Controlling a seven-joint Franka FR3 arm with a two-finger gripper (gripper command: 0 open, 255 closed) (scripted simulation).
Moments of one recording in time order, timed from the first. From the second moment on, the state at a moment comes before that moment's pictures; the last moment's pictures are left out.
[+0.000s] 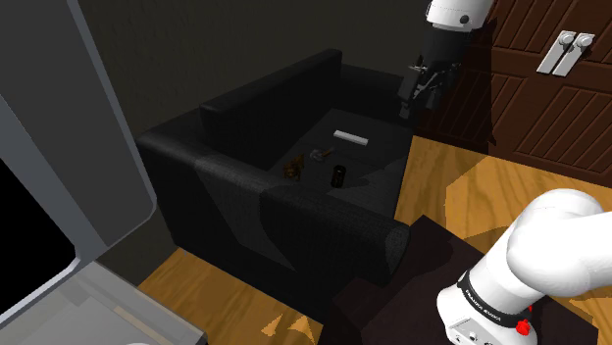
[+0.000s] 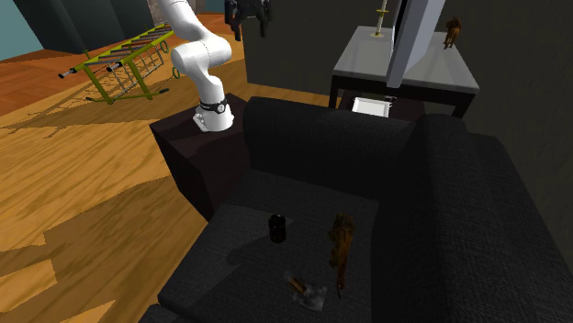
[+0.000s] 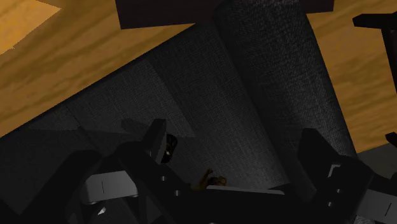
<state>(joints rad) -0.02 -0.77 0.07 -2.31 0.00 1.55 0.15</state>
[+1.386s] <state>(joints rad) -0.08 -0.26 -0.08 -2.37 -0.02 2.12 0.02</state>
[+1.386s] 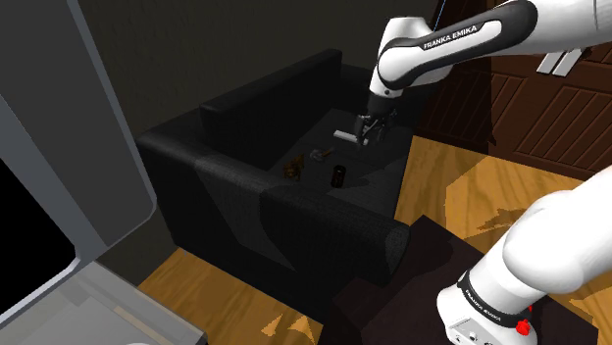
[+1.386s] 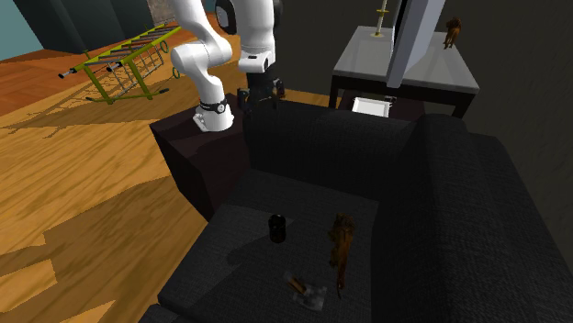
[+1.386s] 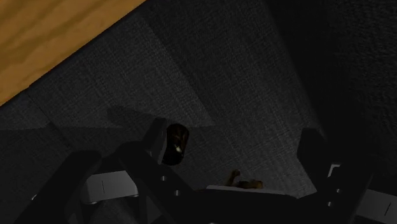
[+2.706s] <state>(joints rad) -0.19 0.51 -0.12 -1.92 0.15 2.40 -0.19</state>
